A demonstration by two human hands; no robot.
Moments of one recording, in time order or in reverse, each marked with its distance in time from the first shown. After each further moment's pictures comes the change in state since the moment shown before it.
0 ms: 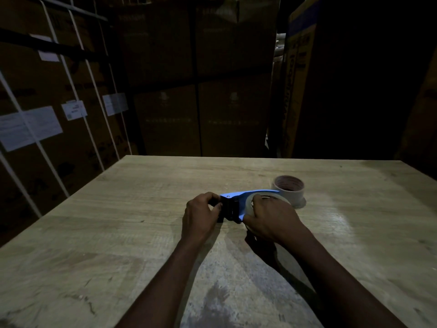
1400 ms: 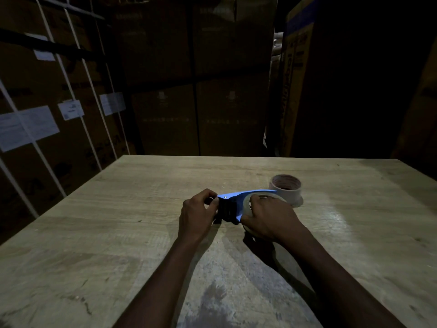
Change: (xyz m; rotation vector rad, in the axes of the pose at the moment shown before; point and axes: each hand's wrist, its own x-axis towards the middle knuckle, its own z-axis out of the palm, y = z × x) left_hand 0.000 0.000 -0.001 -0.065 0.012 0.018; right_hand 0.006 0.014 0.016 -0.018 0.013 0.002
